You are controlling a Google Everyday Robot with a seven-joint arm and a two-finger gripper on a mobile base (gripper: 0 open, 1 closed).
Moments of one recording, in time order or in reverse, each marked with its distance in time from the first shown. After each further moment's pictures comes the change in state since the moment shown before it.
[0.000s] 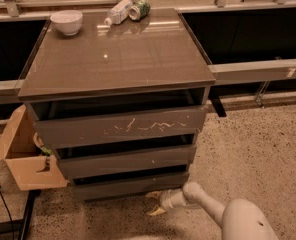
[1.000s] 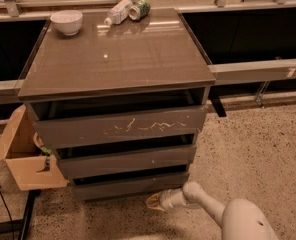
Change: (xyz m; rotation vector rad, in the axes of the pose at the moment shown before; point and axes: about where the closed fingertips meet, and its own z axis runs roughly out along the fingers) arm 0.000 0.000 0.000 0.000 0.000 0.000
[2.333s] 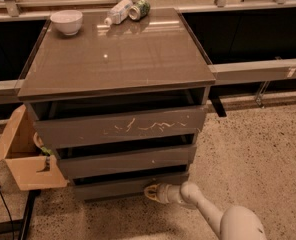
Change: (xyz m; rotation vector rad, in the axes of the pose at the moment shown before) arm 0.005 -0.061 0.013 0.237 0.011 -0.157
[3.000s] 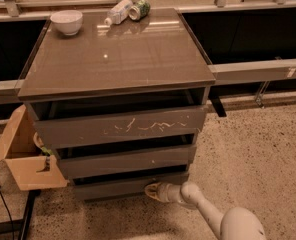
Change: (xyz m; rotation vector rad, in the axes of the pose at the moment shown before) arm 0.003 -0.006 0.000 0.032 0.002 -0.013
